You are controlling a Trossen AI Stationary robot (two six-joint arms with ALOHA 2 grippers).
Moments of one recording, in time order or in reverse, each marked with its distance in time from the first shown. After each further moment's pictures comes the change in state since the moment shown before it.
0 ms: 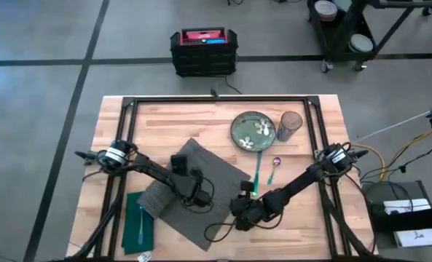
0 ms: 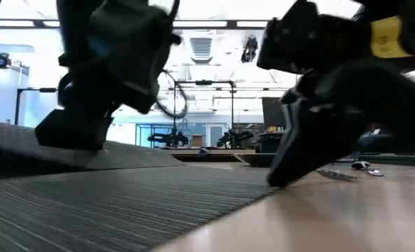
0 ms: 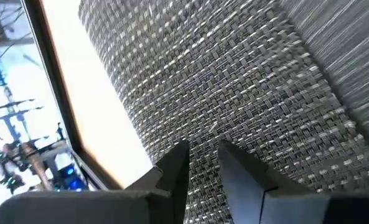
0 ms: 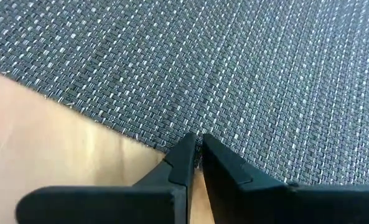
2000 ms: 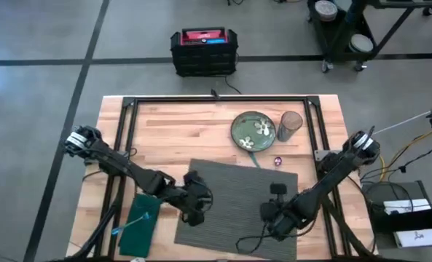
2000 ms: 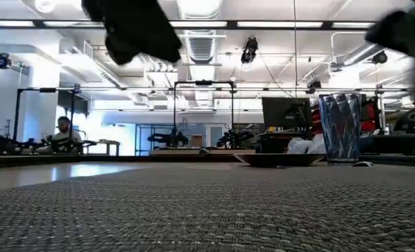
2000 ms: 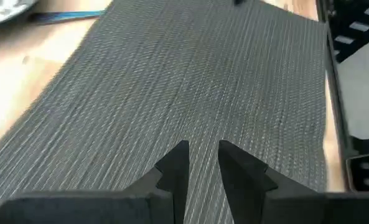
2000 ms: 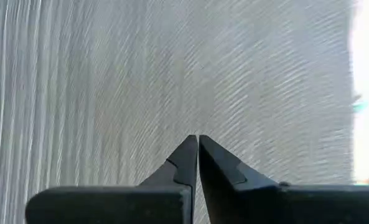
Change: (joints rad) left arm -0.109 -0.344 -0.206 1.090 0.223 0.093; right arm 0.168 -0.354 0.030 -0.550 0.033 0.301
